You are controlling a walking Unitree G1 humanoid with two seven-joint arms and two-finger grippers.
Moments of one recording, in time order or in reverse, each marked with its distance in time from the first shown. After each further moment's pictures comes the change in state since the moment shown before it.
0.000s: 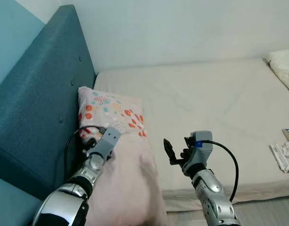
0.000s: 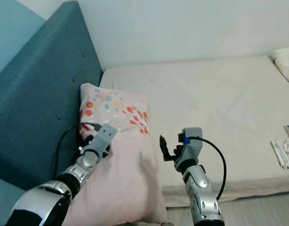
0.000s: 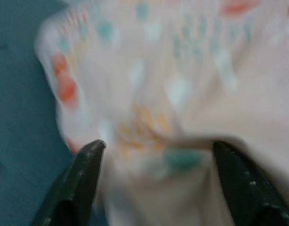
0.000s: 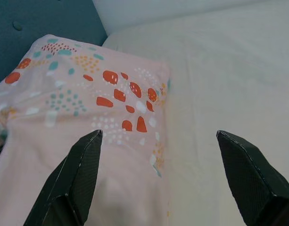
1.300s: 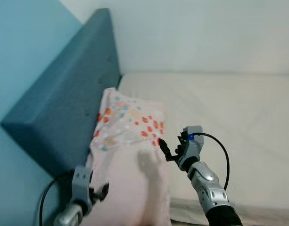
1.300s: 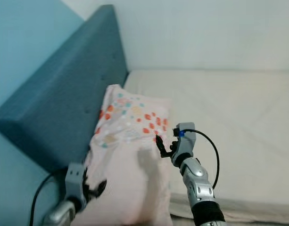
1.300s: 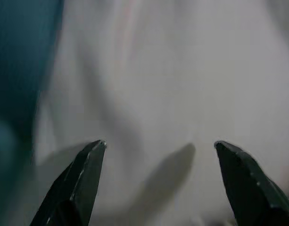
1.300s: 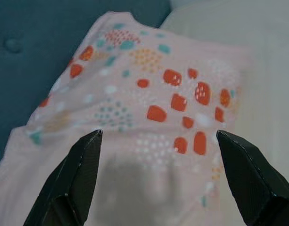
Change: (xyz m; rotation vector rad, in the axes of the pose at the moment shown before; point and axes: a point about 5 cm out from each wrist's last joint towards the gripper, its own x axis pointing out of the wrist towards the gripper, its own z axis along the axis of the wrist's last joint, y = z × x) left arm -0.122 -0.062 -0.158 -0.842 0.187 -0.362; right arm 0.029 -0.008 -0.014 0.011 0.124 0.027
